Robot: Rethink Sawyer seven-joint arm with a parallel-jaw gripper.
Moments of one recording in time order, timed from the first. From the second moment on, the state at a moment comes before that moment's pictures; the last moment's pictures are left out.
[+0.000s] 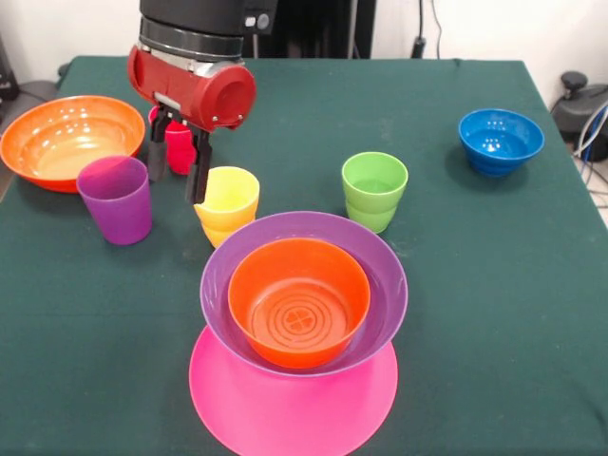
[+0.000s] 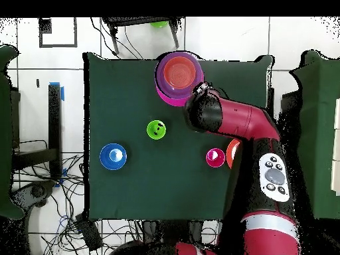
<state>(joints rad) -0.35 -0.58 -0.01 1.42 -0.15 0.35 2.32</state>
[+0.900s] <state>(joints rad) -0.41 -0.60 0.07 1.53 -0.23 0.35 2.32</state>
